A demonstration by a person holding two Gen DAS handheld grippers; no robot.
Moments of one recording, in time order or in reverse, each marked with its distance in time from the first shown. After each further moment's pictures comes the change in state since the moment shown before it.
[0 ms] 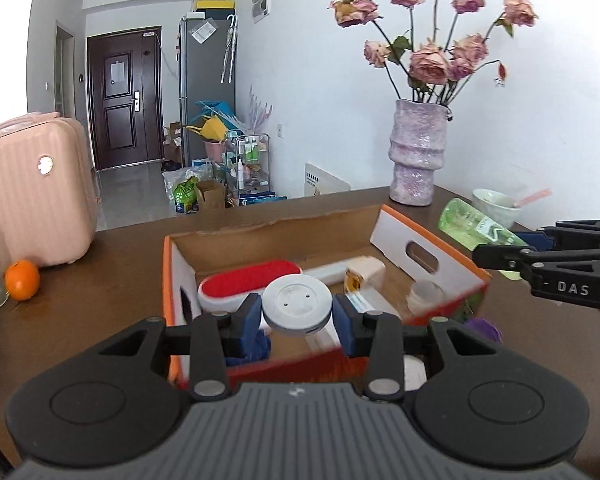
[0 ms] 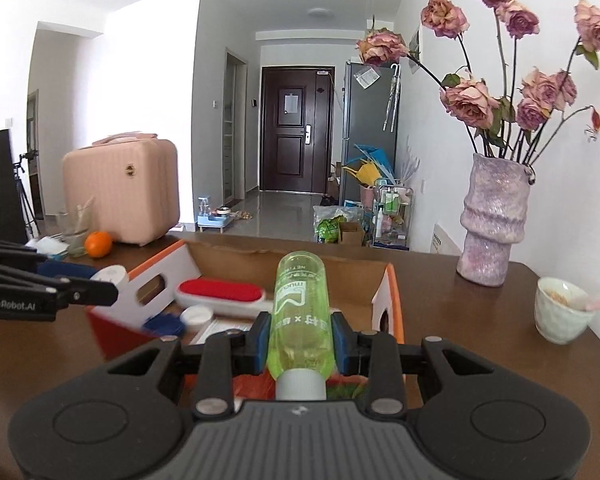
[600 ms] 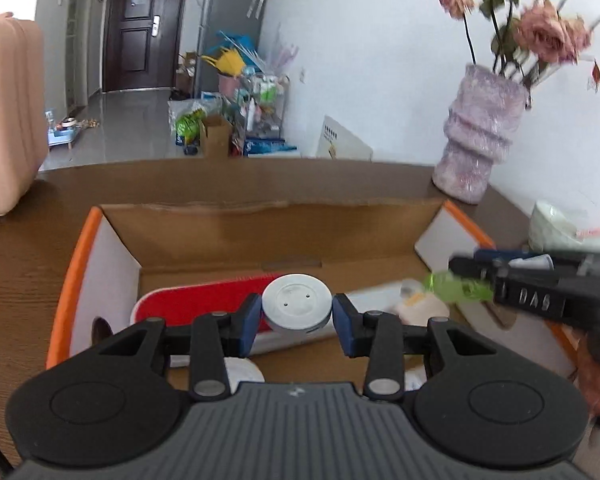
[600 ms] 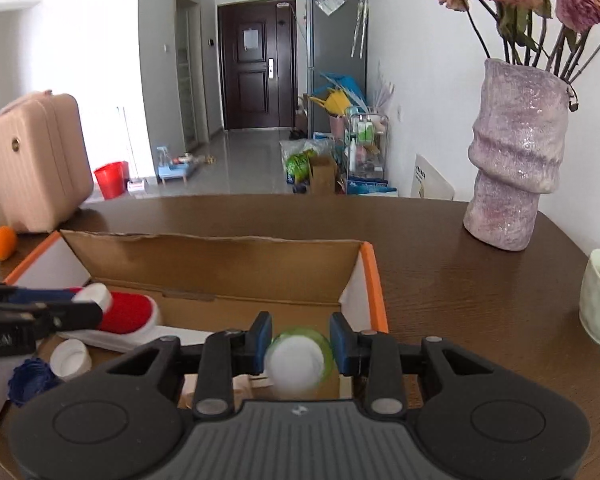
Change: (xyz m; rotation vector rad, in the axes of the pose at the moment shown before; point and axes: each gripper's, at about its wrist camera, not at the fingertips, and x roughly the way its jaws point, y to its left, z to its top) left arm 0.162 0.022 0.023 -0.152 0.179 -0.009; right arm 0.172 -0.052 0.021 0.068 0.206 -0.067
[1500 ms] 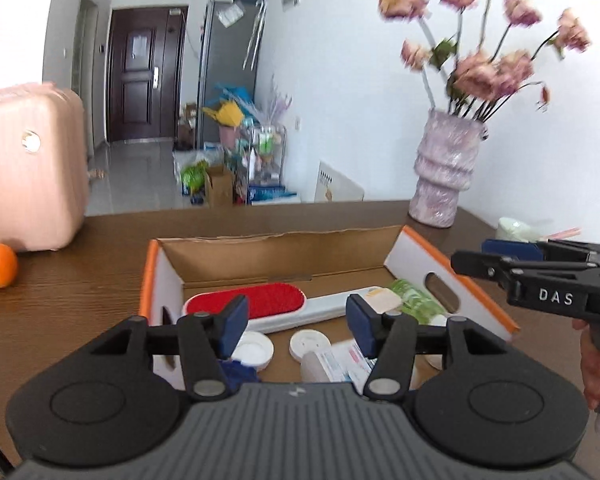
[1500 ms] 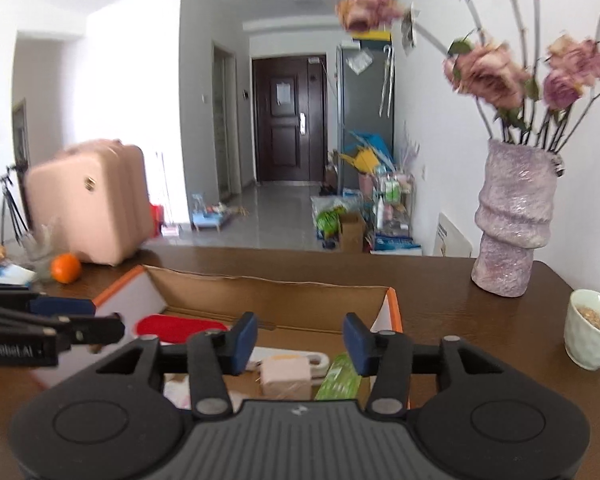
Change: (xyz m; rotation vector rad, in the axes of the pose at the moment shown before) left arm -0.128 -0.013 -0.031 0.038 -0.168 0.017; right arm -0.121 0.021 -0.023 -0.011 -0.197 0.105
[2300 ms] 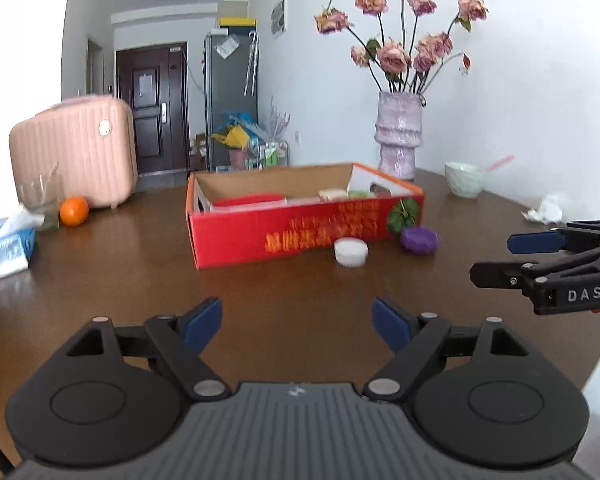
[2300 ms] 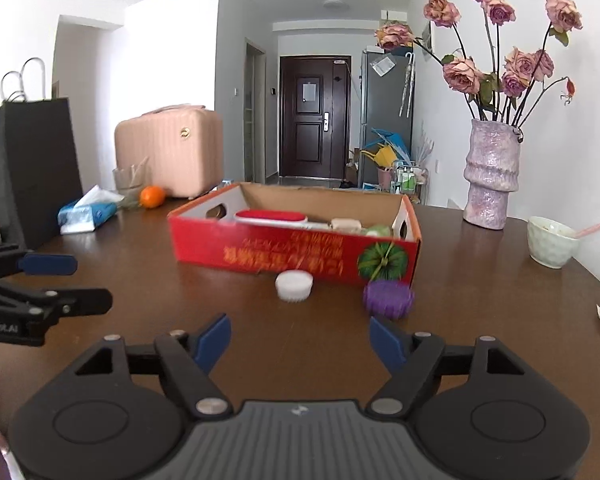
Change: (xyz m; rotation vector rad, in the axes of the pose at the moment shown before) left arm -0.173 -0.057 -0.171 0.094 -0.063 0.064; right arm -0.193 0.066 -0.154 -0.055 0.025 0.024
